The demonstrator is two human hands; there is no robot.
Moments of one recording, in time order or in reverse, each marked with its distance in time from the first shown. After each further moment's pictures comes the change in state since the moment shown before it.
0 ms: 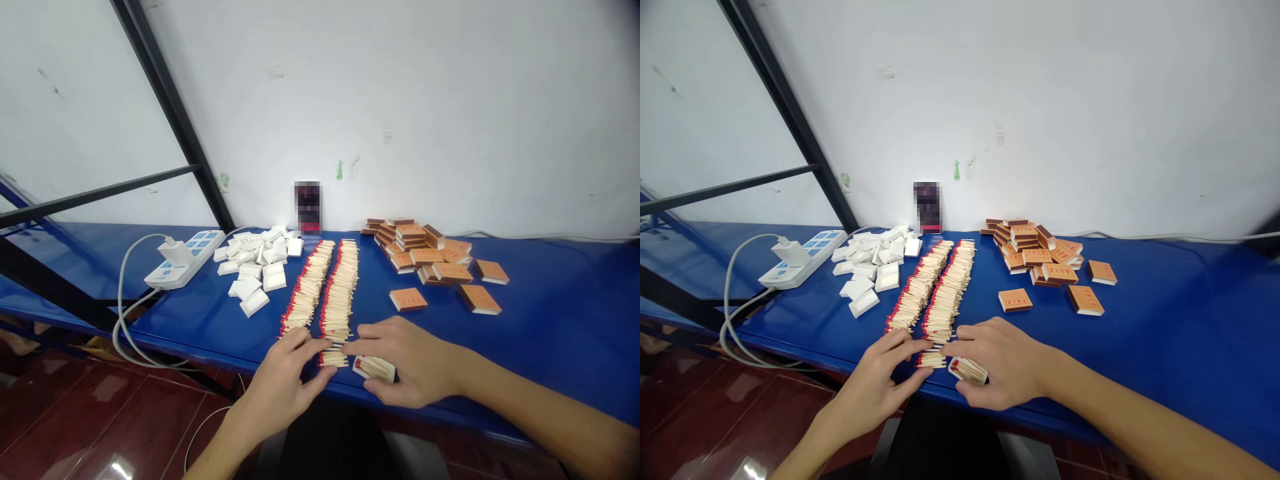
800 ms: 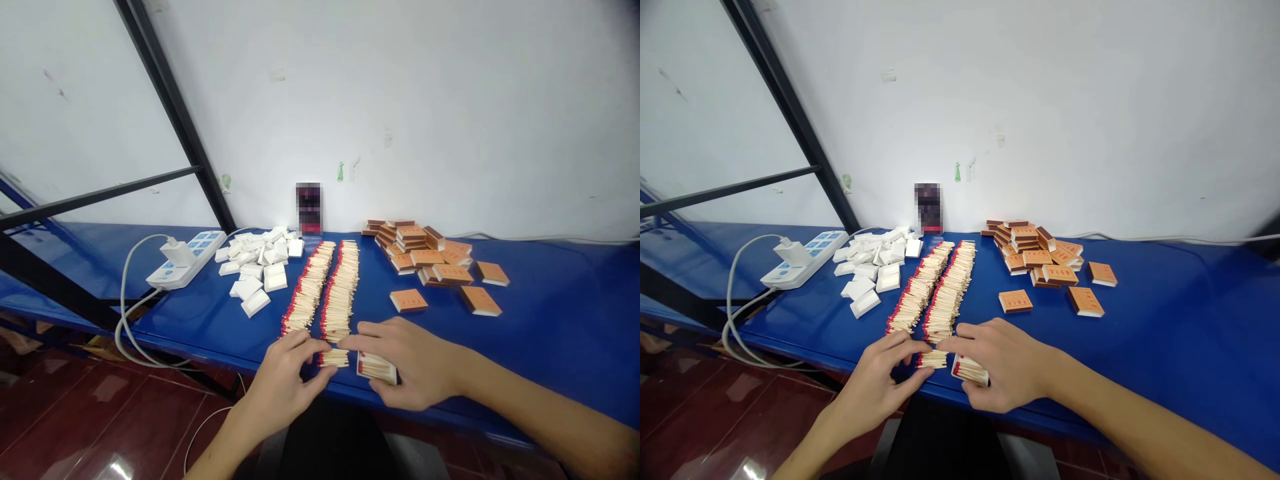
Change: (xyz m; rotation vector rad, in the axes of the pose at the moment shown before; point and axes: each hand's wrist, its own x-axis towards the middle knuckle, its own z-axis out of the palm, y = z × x) left_hand 0.001 0.002 0.001 -0.037 0.045 -0.034; right_hand -0.001 -0.002 -0.002 -0.021 0.024 0.000
